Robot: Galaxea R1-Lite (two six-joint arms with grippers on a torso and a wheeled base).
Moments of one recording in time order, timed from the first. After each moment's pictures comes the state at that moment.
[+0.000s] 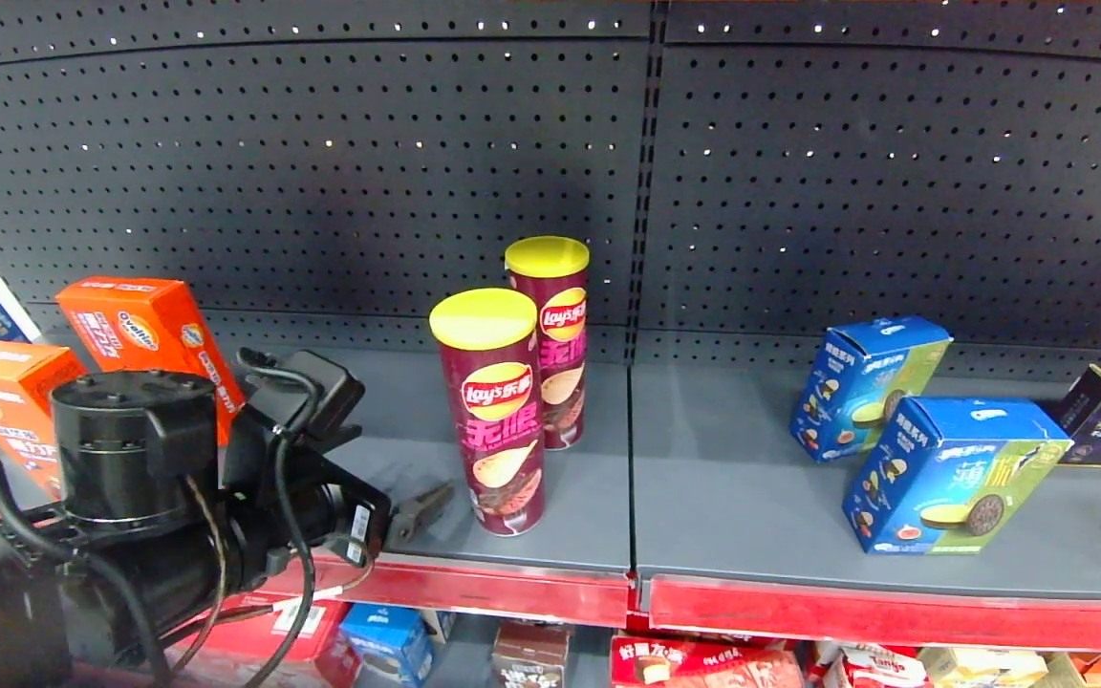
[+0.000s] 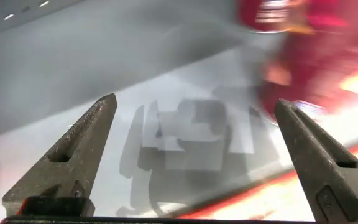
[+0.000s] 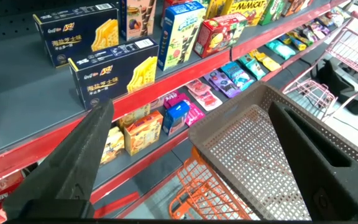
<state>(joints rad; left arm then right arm) -0.43 1.53 -0.51 -0.68 0.03 0.14 -0.37 0.41 -1.09 0.81 -0.48 -0.04</state>
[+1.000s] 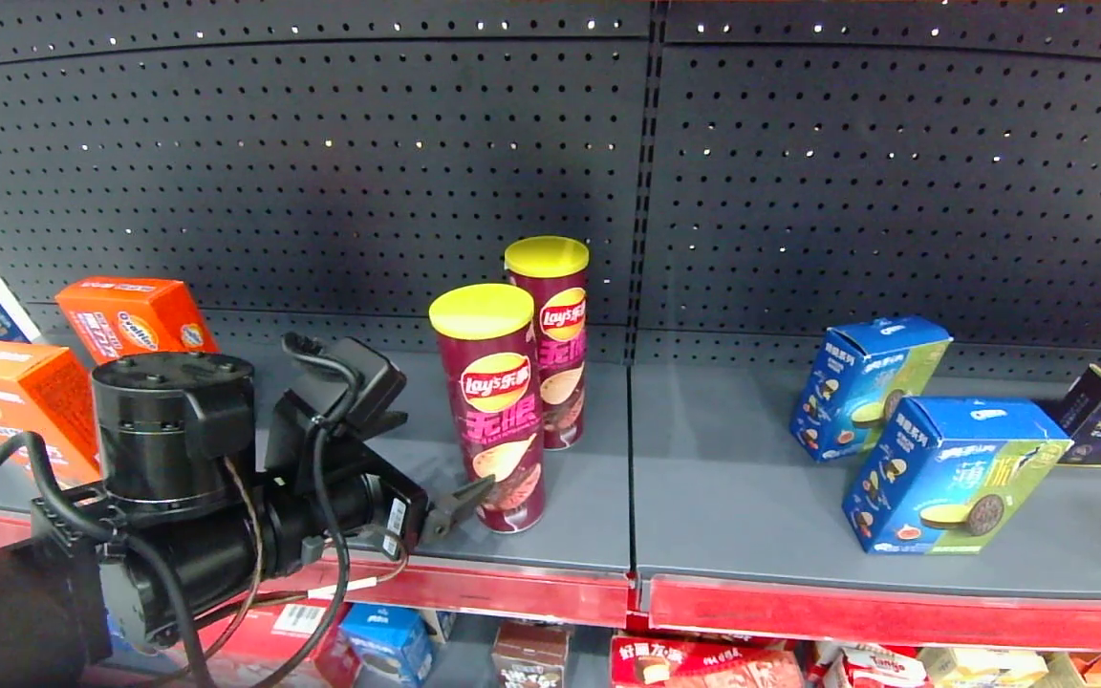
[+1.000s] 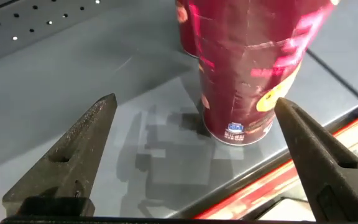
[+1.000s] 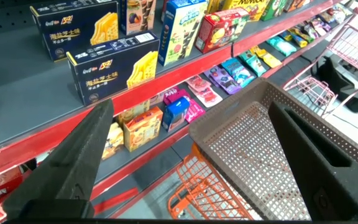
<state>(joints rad) -0.48 1.58 -0.58 -0.68 -0.03 0.17 -0.37 0.41 -1.06 0.80 -0.47 -0.04</state>
